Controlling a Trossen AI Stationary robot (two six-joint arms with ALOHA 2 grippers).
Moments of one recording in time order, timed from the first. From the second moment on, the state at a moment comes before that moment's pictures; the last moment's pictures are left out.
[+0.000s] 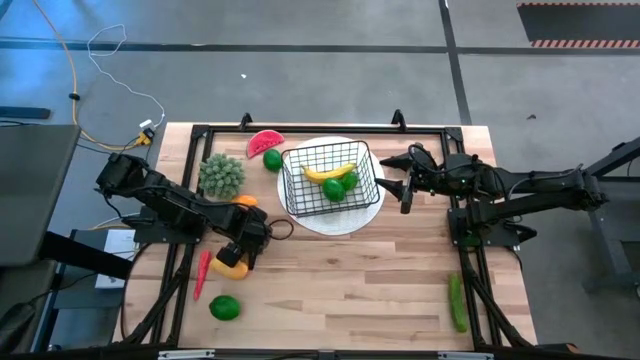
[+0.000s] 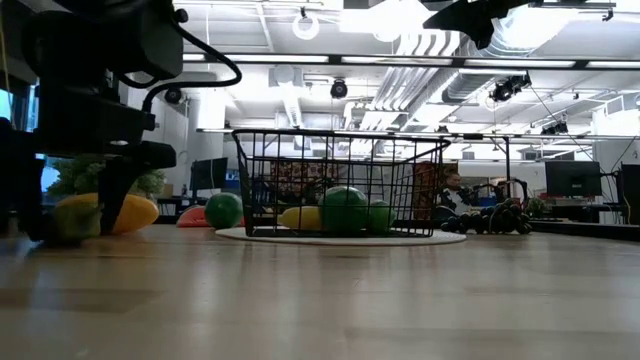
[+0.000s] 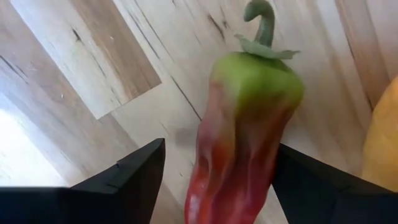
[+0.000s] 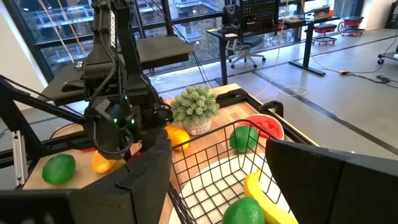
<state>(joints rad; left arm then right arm) -0.14 1.46 0.68 -0.73 -0.04 0.26 -0.03 0.83 0.72 -0.03 0.24 0.16</state>
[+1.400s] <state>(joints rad) 0.13 1.25 1.25 -0.37 0.31 0.01 -0.03 0.82 0.72 -0.03 0.24 0.21</state>
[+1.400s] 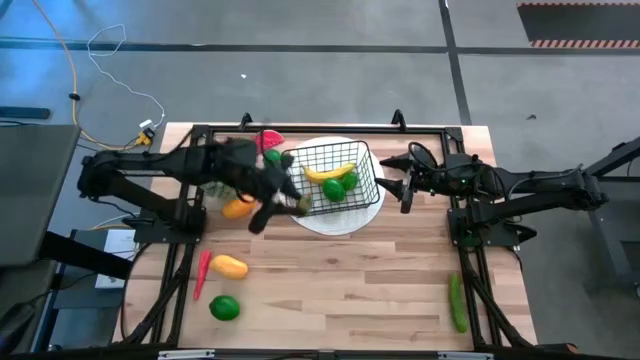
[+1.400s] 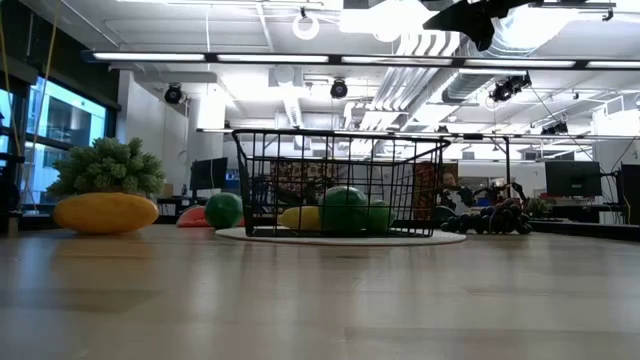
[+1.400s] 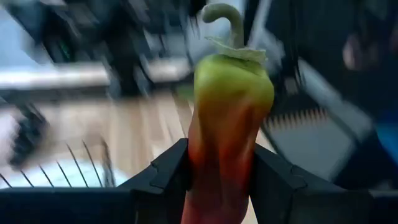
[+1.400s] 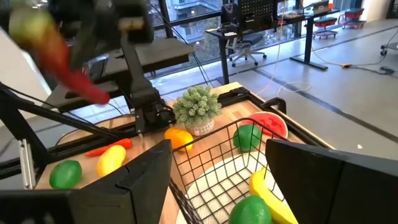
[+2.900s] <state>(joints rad) 0.33 1.43 1.32 -0.48 -0.18 -0.28 -0.03 0.82 0.72 0.04 0.18 0.21</state>
